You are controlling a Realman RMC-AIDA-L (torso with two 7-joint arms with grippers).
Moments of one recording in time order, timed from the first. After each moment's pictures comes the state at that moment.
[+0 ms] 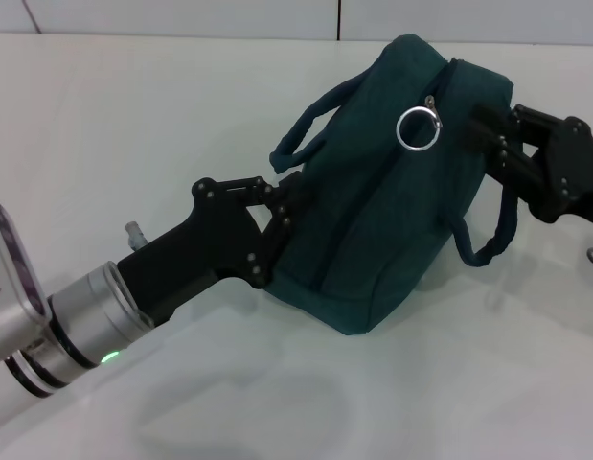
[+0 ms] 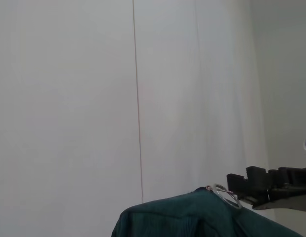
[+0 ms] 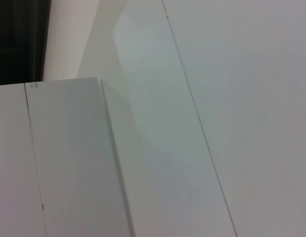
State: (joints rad) left arm -0.47 -2.10 1.24 -0.02 0.96 1.70 -0.39; right arm 0.46 1.97 -1.55 -0.35 -0.71 -1.61 0.97
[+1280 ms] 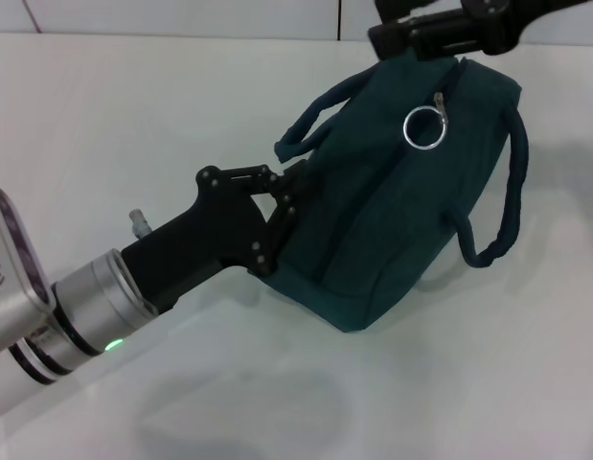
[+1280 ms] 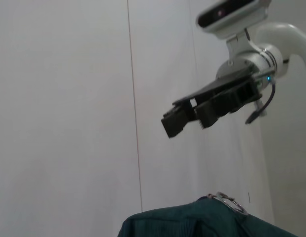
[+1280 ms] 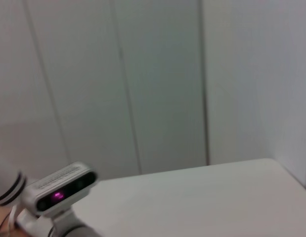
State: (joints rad) left arm -0.48 -2.10 1.24 0.01 0.96 1.69 -0.39; right arm 0.84 1.90 -1.12 -1.22 -1.76 -1.65 2.04
